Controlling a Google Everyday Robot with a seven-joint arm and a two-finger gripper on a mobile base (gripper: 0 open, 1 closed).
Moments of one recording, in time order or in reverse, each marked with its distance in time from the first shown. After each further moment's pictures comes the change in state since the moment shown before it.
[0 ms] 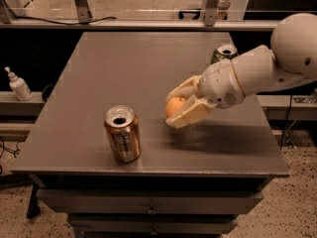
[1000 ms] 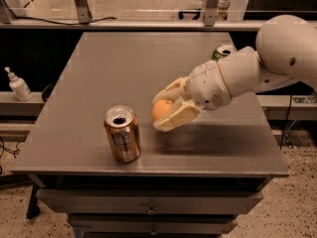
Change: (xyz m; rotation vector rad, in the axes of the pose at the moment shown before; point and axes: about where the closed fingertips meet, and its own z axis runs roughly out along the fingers) arm -0.022 0.013 0.022 -0.058 -0.047 -0.030
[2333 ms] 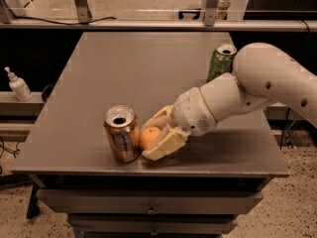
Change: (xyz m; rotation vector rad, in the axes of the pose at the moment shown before) arm 0.024 0.051 0.046 -0.137 0.036 0.094
